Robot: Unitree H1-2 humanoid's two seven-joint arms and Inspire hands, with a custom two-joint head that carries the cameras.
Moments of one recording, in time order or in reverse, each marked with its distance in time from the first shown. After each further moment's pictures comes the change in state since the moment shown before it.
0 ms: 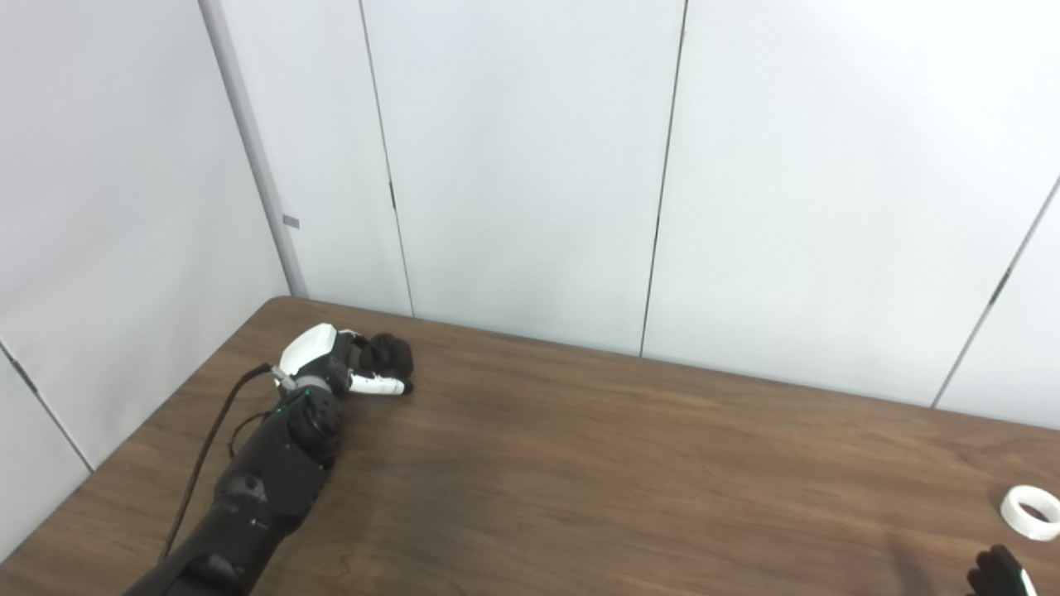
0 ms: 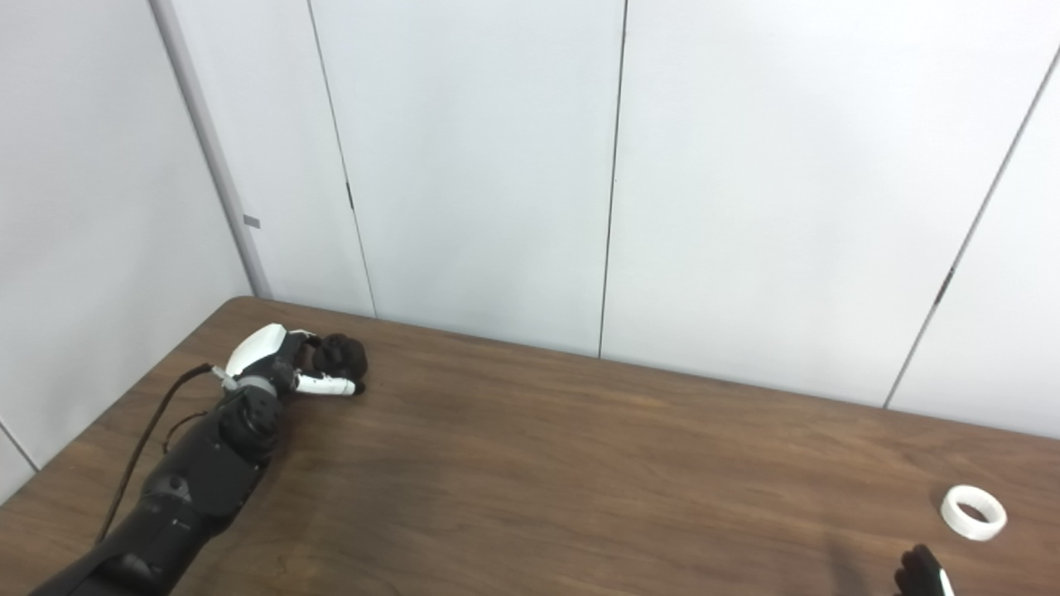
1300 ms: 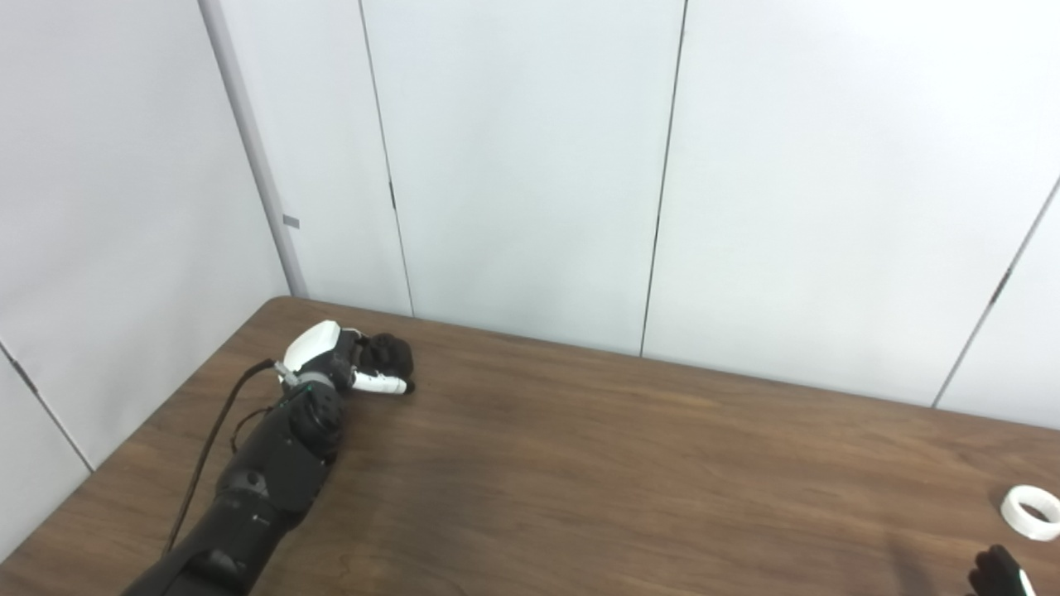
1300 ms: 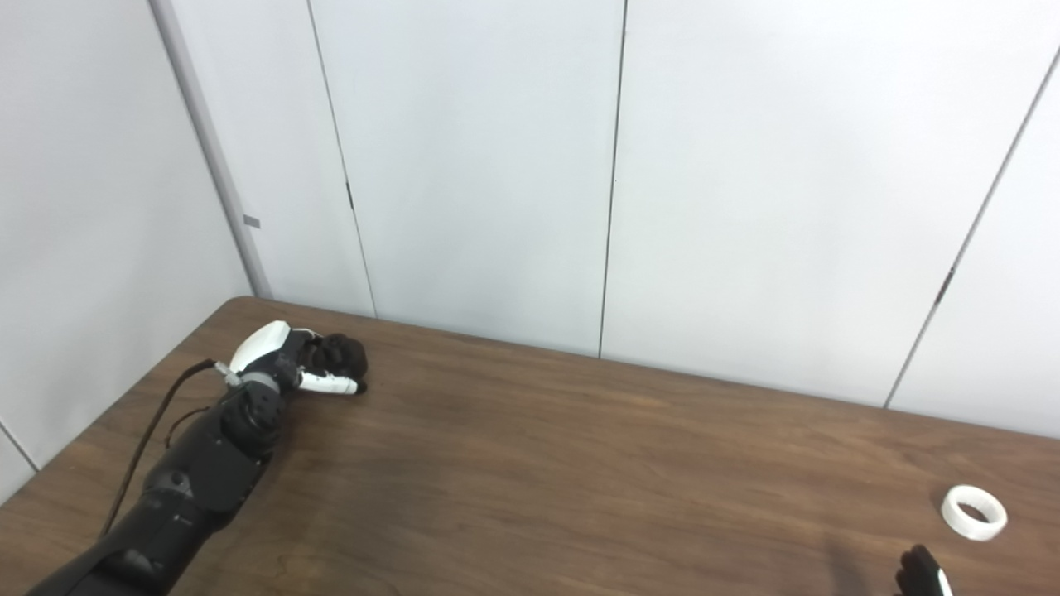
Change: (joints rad) left arm -0.010 0.000 -0.003 -0.004 0.001 0.001 -0.020; right arm 0.002 0.001 0.000 -0.005 -0.005 0.003 0.000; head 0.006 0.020
